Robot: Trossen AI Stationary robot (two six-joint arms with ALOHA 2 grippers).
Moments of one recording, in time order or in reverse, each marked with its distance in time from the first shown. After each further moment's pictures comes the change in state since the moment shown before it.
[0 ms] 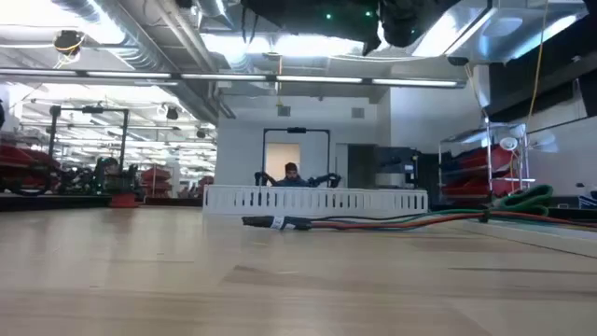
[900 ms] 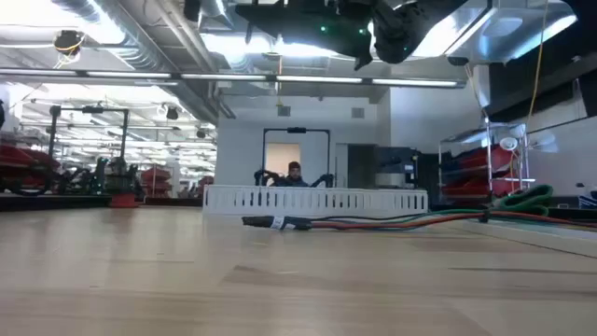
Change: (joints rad) left arm 0.047 0.086 0.000 -0.023 0.003 -0.129; right arm -0.020 0.073 0.000 0.174 -0.072 0.125
